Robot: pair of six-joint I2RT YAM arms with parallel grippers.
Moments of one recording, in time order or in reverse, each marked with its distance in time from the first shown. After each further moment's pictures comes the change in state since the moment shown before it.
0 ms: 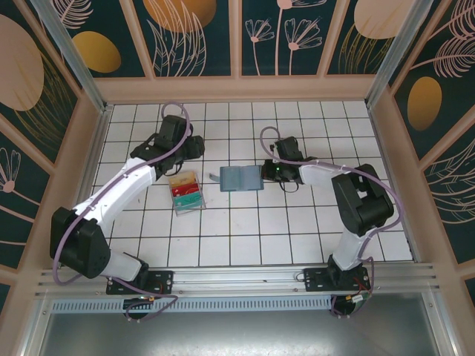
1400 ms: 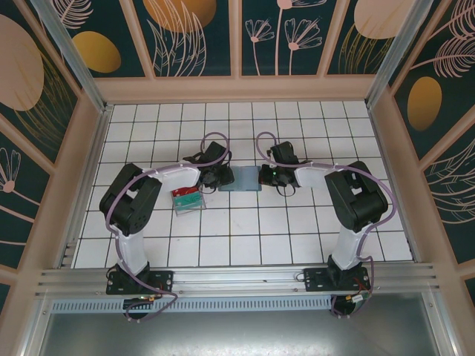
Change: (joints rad) left arm -0.166 0.451 -0.029 0.189 0.125 -0.269; right arm 0.030 0.044 -0.023 0.042 0.007 0.031
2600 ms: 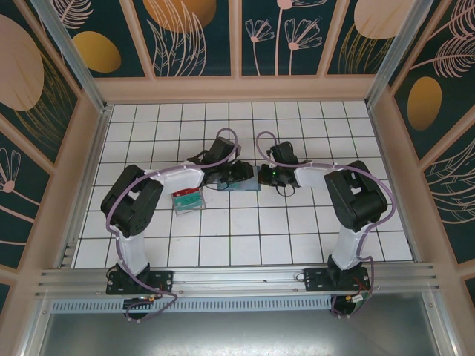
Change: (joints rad) left arm -0.046 -0.002 0.027 0.211 0.297 0.010; right arm -0.002 0.006 0.000 0.011 -0.010 0.018
